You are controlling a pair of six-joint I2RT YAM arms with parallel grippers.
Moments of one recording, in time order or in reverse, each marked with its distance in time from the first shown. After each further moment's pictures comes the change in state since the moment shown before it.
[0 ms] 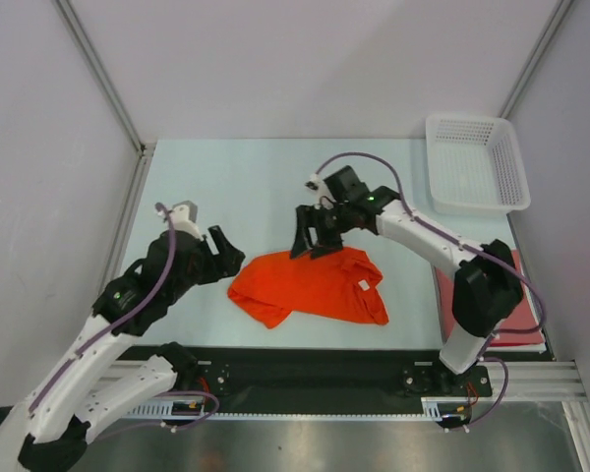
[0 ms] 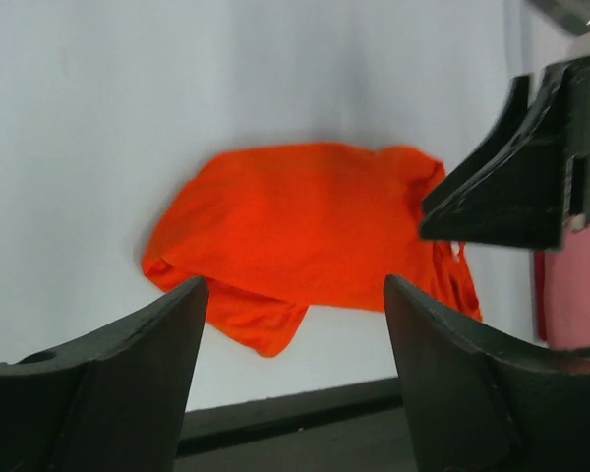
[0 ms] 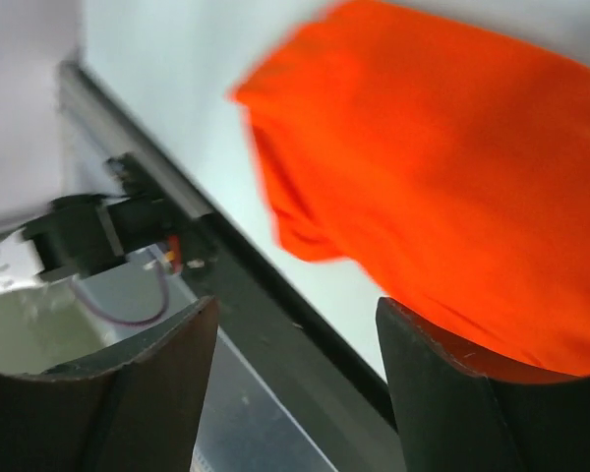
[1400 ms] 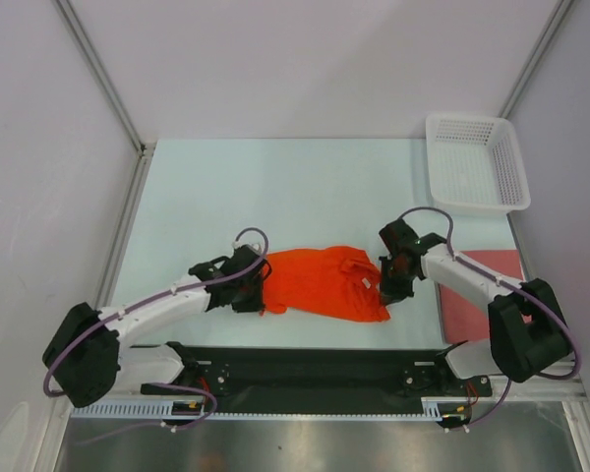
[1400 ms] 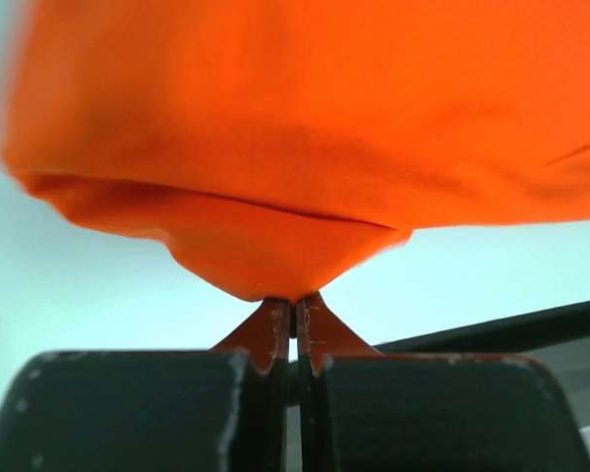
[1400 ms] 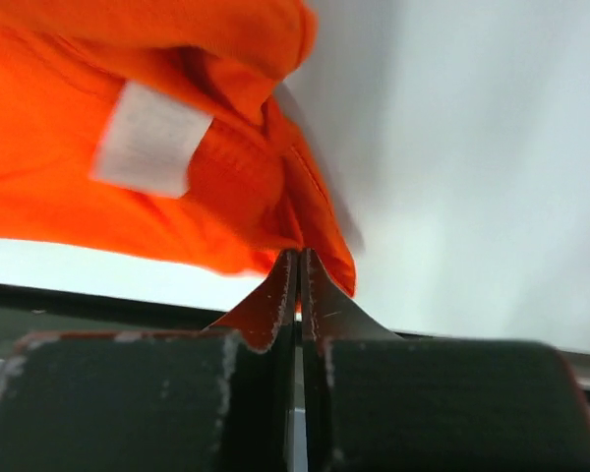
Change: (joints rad) left arm -0.103 0.517 -0.336 0.258 0.259 -0.061; right arm -0.225 -0.363 -0.699 -0.127 0.490 0.074
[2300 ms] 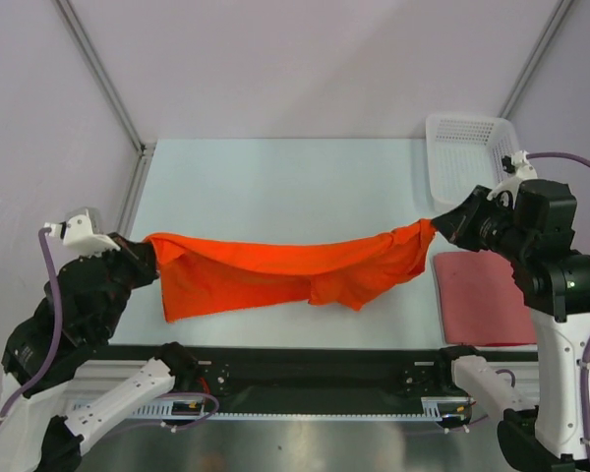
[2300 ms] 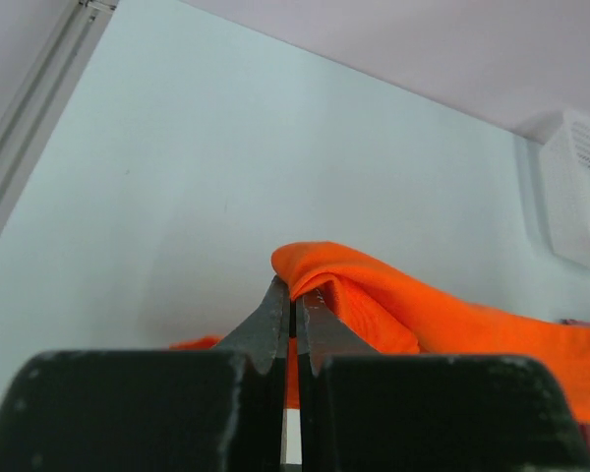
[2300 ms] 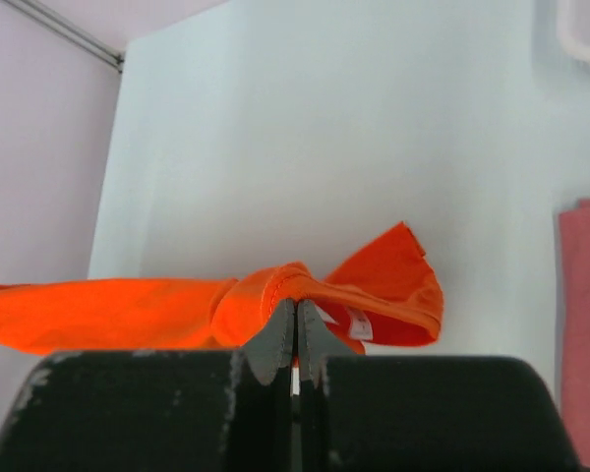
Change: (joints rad) left arm 0.065 -0.658 0.668 -0.490 -0.611 0.183; right arm -0.376 -0.463 0.735 -0.354 -0.165 -0.124
